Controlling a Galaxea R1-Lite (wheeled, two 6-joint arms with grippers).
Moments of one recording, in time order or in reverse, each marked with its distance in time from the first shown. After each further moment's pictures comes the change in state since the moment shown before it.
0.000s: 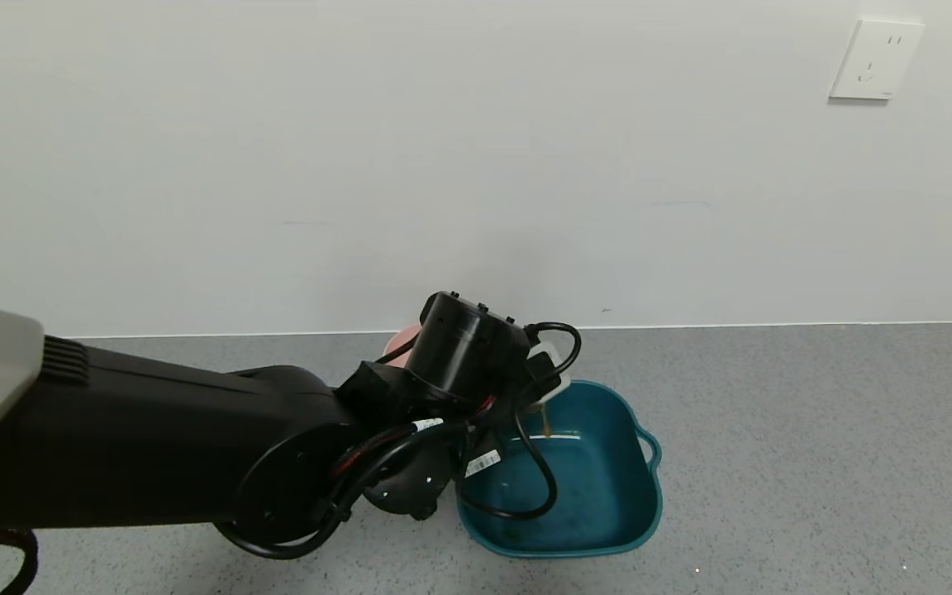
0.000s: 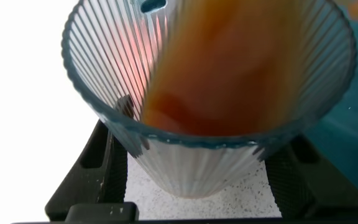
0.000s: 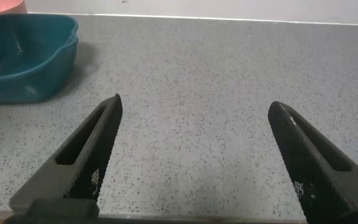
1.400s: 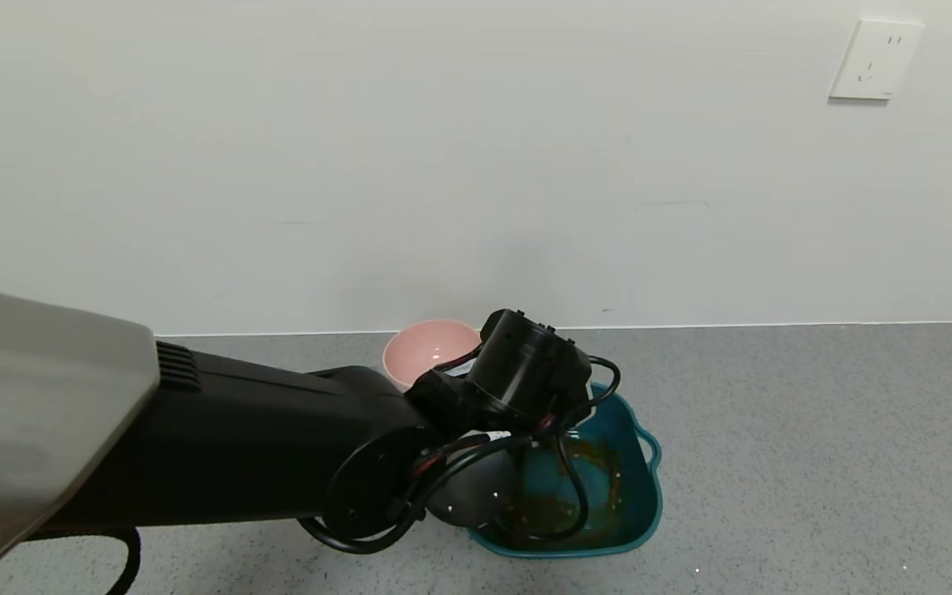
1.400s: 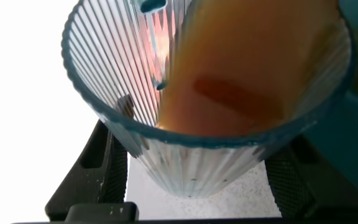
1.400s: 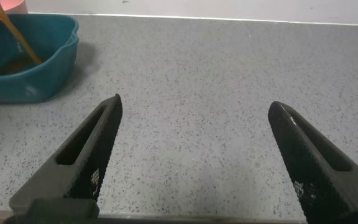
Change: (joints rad) left arm -0.063 0.087 -0.119 0.115 0.200 0.139; right arm 0.001 0.000 0.000 0.000 0.000 0.000
